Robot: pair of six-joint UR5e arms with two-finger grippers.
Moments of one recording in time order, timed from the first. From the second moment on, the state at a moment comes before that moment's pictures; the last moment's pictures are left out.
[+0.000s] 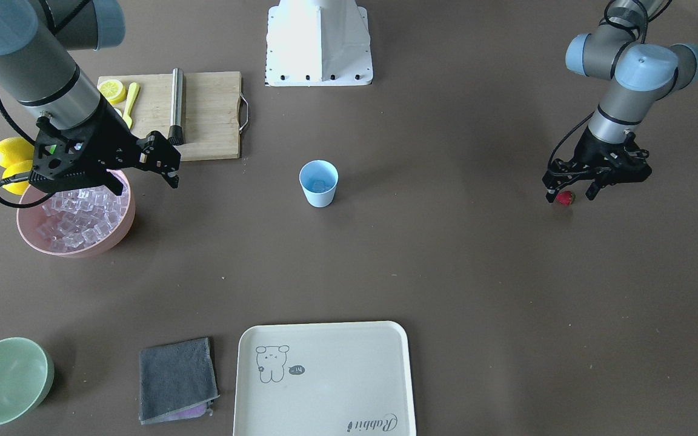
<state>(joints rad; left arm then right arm) -0.76 -1.50 -1.70 -2.33 -1.82 -1.10 0.90 -1.16 1.92 -1.55 2.17 0.95</state>
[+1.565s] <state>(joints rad) -0.76 -1.50 -1.73 -2.33 -1.88 -1.09 0.90 -1.16 1.92 -1.55 2.16 0.96</state>
